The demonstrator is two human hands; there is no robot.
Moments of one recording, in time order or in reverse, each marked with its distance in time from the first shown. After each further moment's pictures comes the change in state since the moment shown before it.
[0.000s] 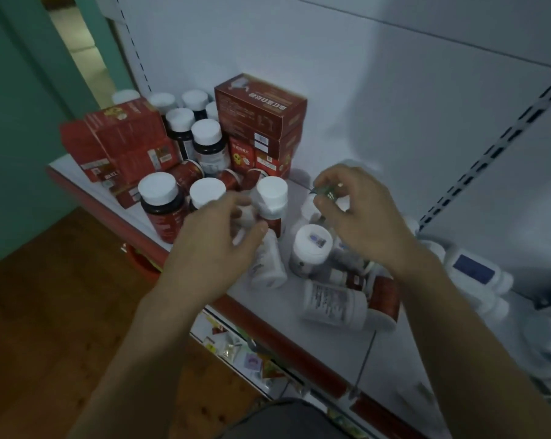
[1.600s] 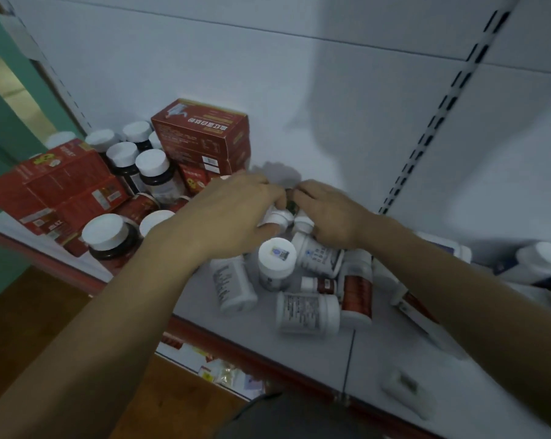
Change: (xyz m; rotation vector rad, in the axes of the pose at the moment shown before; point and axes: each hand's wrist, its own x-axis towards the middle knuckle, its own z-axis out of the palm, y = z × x) left_hand 0.090 0.063 0.009 0.532 -0.382 0.649; right_hand 0.031 0.094 0.003 -0.485 -0.415 -0.176
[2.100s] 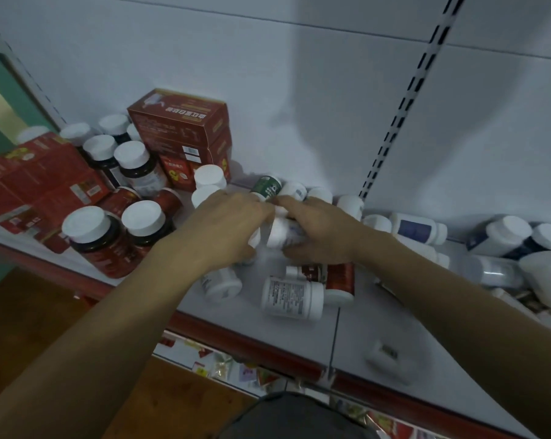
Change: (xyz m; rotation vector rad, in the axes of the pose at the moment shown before) left_hand -0.005 0.020 0.030 0.182 -0.117 0.026; right_hand -0.046 -0.039 0.004 0.275 0.101 0.041
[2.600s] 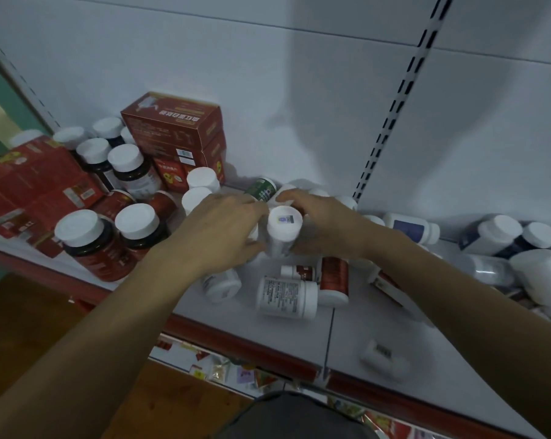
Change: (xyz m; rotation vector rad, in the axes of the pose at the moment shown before) left_hand -0.001 -0.002 0.012 -0.109 0.126 -0.017; right_hand -0.013 0.004 -0.016 0.216 0.037 0.050
